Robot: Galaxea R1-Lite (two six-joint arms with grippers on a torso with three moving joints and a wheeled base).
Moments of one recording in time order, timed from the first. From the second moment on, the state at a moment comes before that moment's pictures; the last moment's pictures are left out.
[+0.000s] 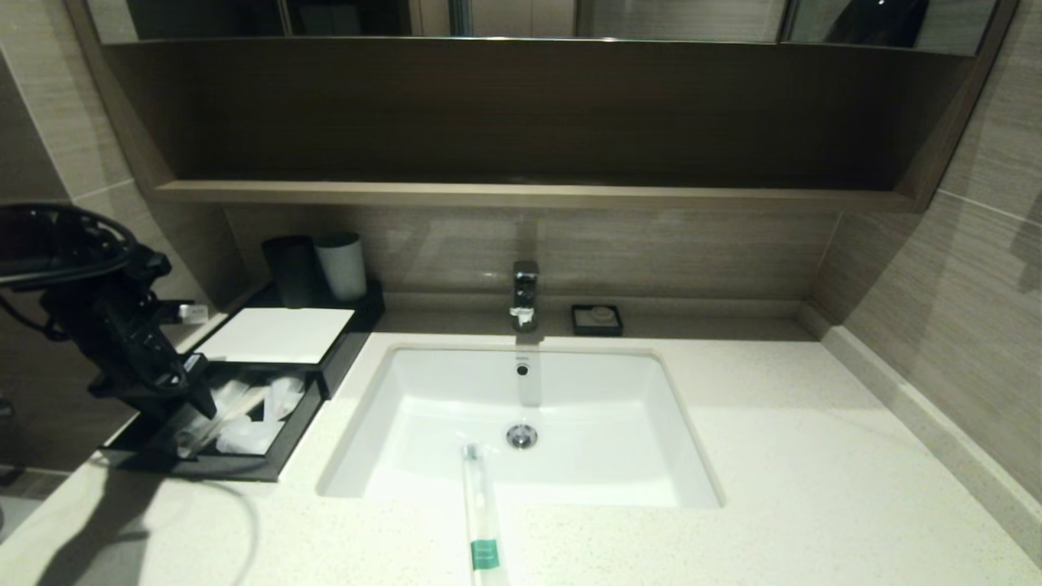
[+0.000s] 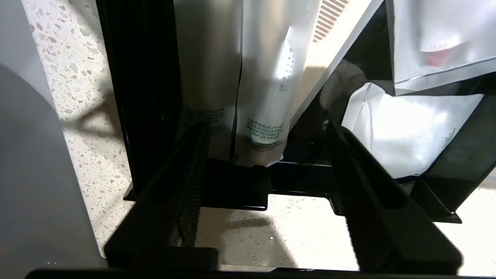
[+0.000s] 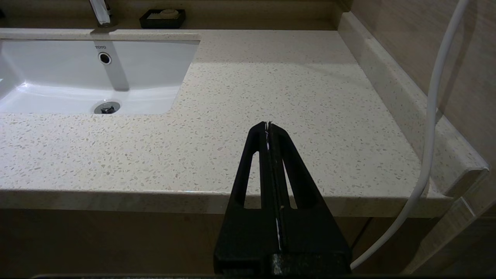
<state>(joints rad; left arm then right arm) 0.31 2.24 -1.93 1.07 -0.10 0.27 0.00 0.00 0.00 0.00 0.00 0.00</state>
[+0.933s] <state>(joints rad) 0.22 2.00 -1.92 1.12 -0.12 0.17 0.00 0.00 0.00 0.00 0.00 0.00</state>
